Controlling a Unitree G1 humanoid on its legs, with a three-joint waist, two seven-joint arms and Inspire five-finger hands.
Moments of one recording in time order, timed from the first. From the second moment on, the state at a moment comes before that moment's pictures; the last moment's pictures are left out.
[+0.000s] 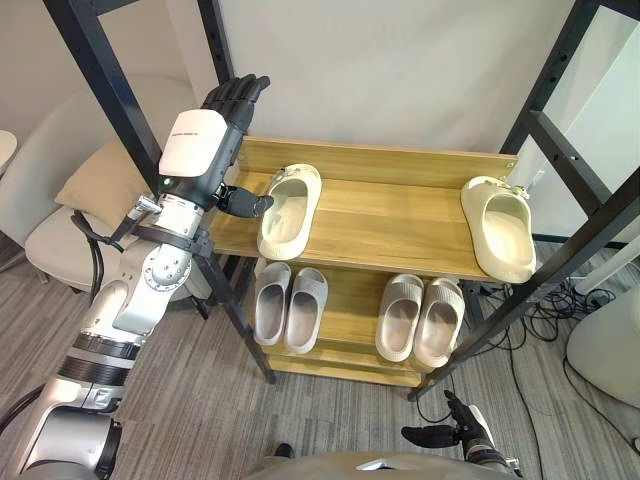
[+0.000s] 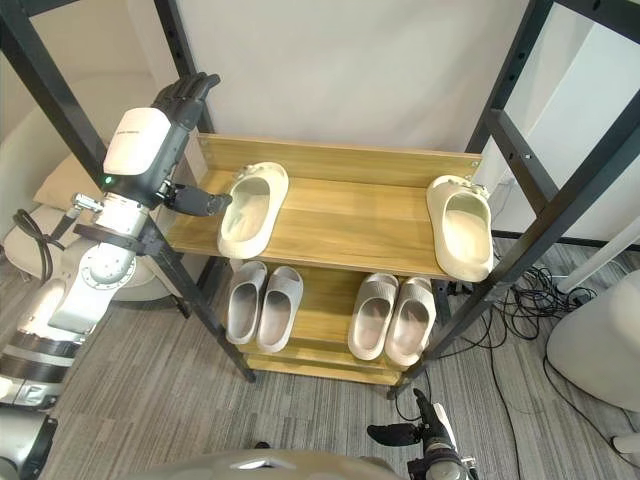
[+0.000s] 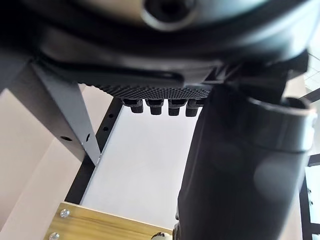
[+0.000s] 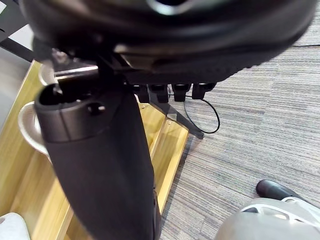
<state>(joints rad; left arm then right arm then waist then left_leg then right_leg) -0.36 0.75 -0.13 0.01 0.52 -0.17 0.21 0.21 -0.18 0.02 0.87 -0.16 -0.11 -0.09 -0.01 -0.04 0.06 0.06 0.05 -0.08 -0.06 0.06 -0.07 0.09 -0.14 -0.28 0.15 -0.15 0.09</state>
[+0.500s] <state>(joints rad) -0.36 0.71 -0.13 0.09 0.62 -0.13 0.24 0.22 -0.16 0.02 0.85 -0.16 -0.11 -0.10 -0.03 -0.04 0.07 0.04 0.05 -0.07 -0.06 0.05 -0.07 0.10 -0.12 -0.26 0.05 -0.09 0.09</state>
